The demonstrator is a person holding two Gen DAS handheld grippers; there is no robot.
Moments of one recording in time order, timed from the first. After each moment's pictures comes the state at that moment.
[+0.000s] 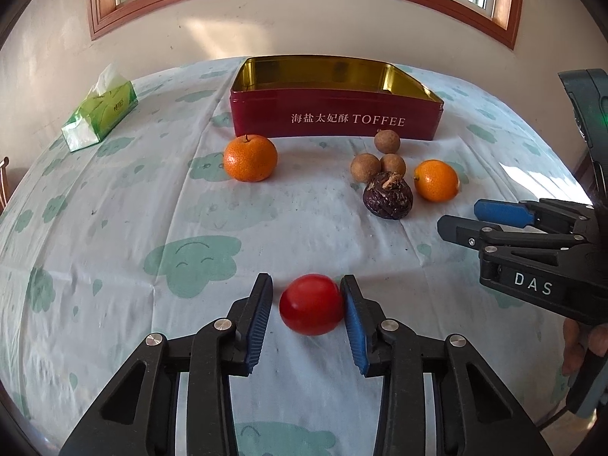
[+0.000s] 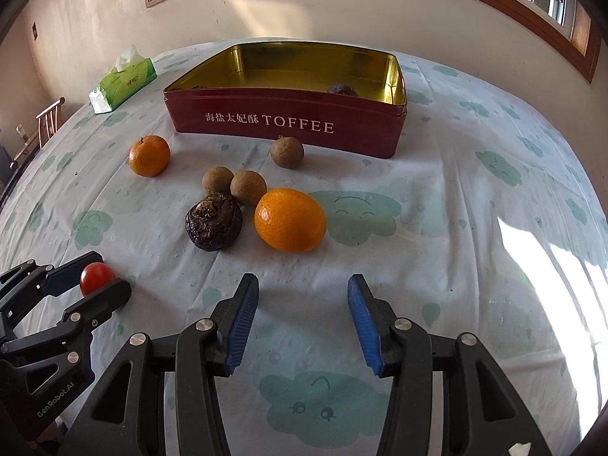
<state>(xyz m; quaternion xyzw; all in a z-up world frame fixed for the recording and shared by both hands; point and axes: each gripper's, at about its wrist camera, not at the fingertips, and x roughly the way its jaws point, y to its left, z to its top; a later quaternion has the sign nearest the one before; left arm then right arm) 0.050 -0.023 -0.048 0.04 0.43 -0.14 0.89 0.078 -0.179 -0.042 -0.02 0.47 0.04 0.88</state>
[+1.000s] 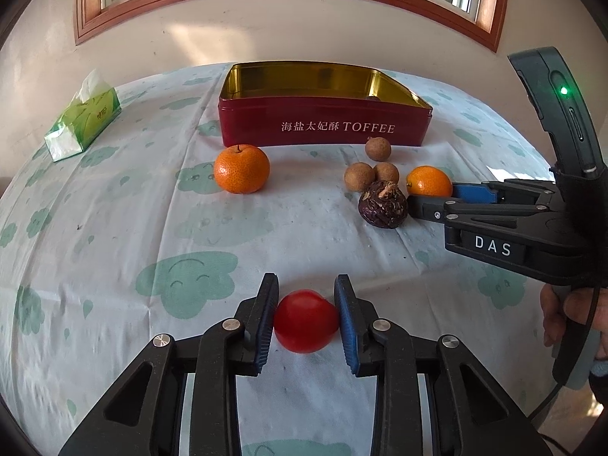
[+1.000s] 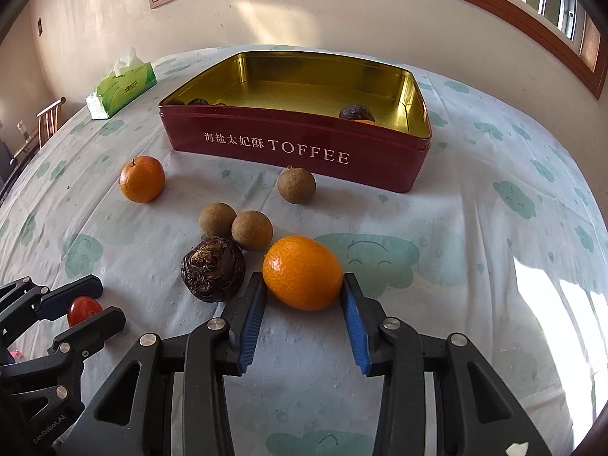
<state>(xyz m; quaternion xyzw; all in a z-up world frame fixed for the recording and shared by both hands) 0.056 -0.015 -0.050 0.04 0.42 -0.18 0.89 0.105 -0.170 -0.043 -0.03 0.46 0.04 0.89</state>
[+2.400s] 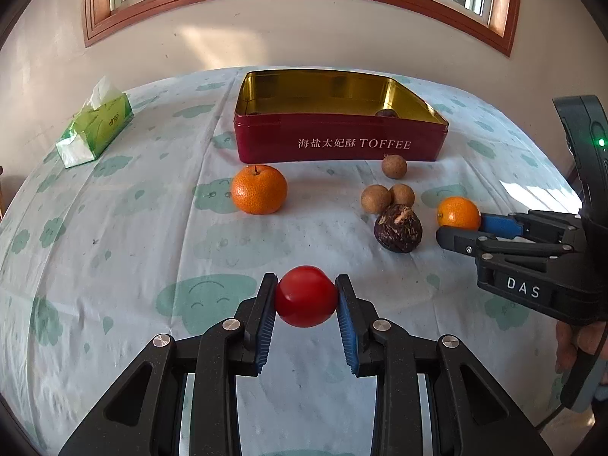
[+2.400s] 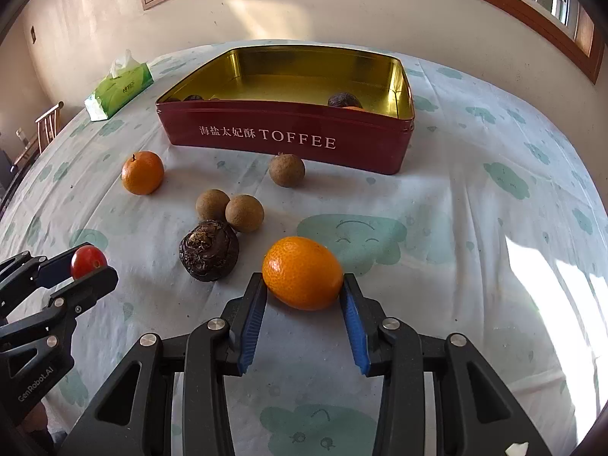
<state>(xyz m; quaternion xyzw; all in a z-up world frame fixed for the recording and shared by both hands) 0.070 -0.013 -0.035 0.04 0.42 -0.16 0.89 0.094 -0.180 -0.040 -0.01 0.47 0.04 0.88</state>
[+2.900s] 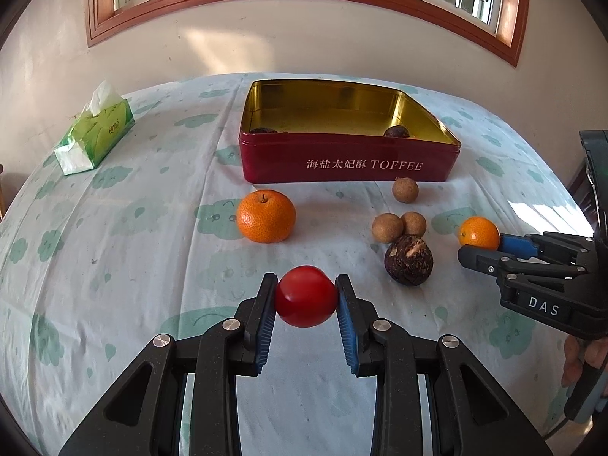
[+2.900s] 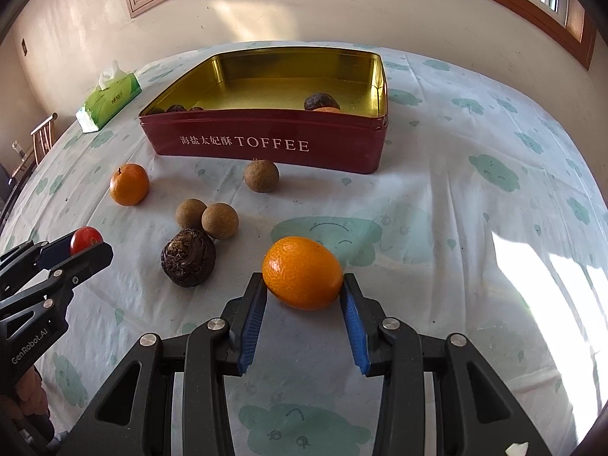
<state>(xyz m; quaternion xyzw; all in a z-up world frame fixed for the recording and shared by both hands) 0.090 -0.012 -0.030 0.03 0.42 -0.15 0.90 0.099 -0.196 -0.035 0.00 0.48 0.03 0.88</state>
